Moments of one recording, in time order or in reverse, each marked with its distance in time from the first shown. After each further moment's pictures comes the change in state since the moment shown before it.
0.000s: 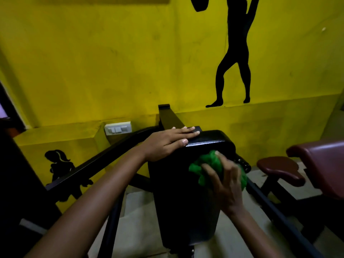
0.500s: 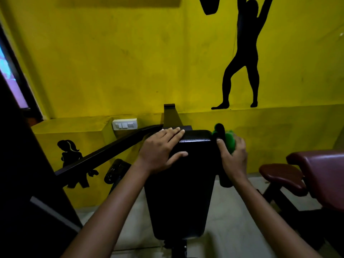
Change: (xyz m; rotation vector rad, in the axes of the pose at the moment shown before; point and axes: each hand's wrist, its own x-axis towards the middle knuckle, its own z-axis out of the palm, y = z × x) left_hand -0.012 0.044 0.046 0.617 0.446 -0.098; right_hand 0.062 0.056 -0.032 0.671 -0.096 0.860
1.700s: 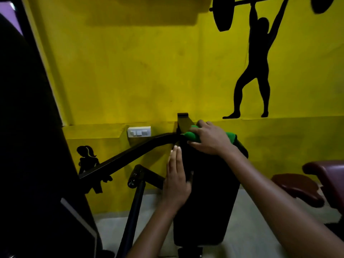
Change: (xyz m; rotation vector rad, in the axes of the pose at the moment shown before) left_hand -0.085 0.026 0.002 -0.486 0.110 -0.529; right_hand 0.012 -0.127 0.087 -0.980 -0.606 -0.574
